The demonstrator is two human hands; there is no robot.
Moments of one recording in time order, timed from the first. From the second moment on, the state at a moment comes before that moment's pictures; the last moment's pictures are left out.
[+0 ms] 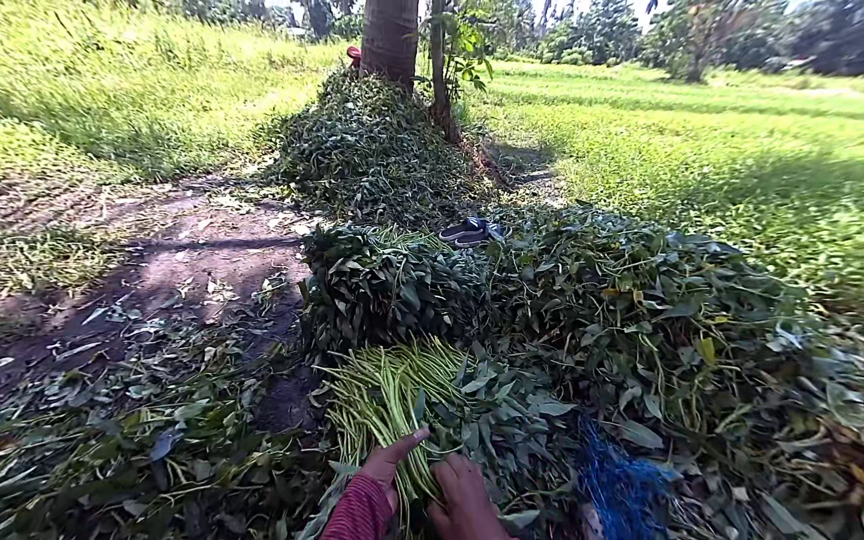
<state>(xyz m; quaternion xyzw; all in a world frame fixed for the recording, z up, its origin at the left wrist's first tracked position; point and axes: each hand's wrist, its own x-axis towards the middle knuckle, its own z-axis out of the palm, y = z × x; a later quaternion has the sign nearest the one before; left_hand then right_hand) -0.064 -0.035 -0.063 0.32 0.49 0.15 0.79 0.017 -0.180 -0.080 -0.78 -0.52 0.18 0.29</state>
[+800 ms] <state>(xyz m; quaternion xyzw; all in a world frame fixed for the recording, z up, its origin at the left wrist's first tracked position) -0.135 -0.018 -0.006 0.43 0.39 0.24 0.78 0.026 -0.151 -0.051 -0.58 -0.55 0.47 0.39</state>
